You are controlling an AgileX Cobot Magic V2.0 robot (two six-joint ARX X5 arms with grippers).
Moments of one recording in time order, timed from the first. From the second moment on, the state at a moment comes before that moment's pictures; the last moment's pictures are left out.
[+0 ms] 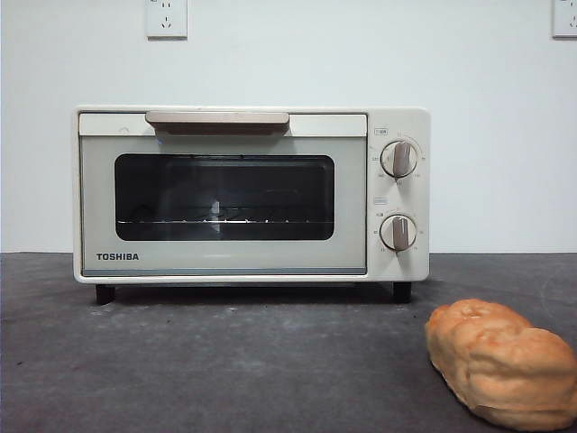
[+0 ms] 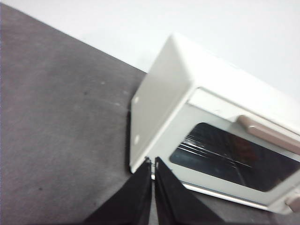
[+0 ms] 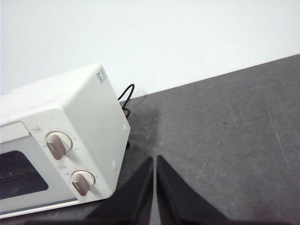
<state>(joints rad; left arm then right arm) -0.01 0.16 0.34 -0.31 0.15 -0.46 -0.01 0.10 0.28 -0.22 -0.13 0.35</state>
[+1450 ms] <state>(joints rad) -0.06 0.60 0.79 -0.86 0.43 -0.06 0.06 0.63 0.86 -0.96 -0.34 0.01</state>
